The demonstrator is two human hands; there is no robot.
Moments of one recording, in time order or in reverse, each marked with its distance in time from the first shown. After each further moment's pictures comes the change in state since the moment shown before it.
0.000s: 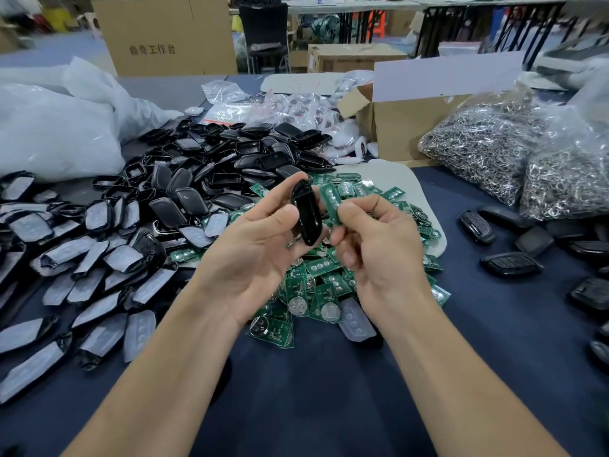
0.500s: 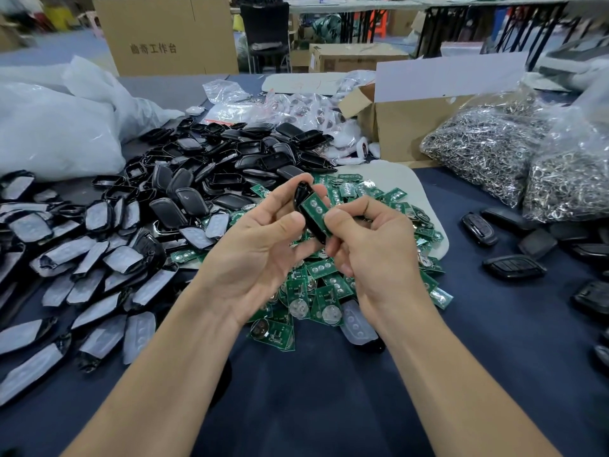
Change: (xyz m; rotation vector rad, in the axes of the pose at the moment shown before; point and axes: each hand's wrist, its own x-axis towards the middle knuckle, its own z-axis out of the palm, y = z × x) left_hand 0.009 -0.005 -0.012 -0.062 -0.185 0.023; right_hand -0.003 0.003 0.004 -0.173 -0.032 -0.084
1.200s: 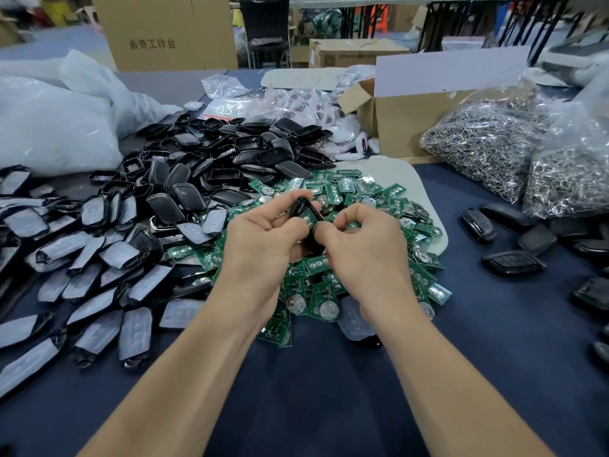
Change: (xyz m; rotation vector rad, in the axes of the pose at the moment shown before) left_hand 0.002 -0.022 0.018 0.466 0.438 0.151; right_hand 0.004 0.016 -0.004 -0.553 0.121 -0.026
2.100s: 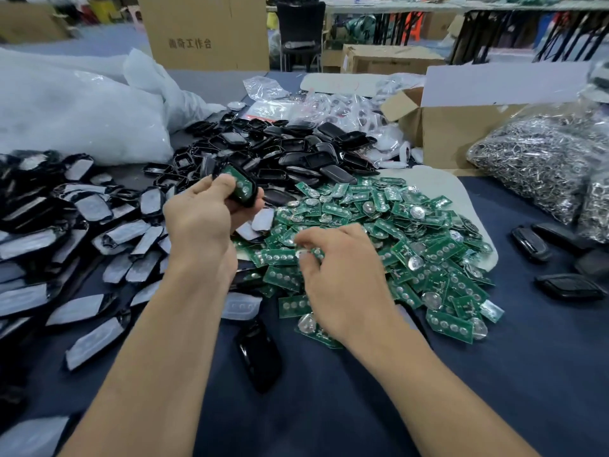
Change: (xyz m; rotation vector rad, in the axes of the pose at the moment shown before) left_hand 0.028 0.050 -0.085 -0.193 0.562 0.059; right_hand -0.033 -0.012 0.055 -0.454 -0.239 -0.392
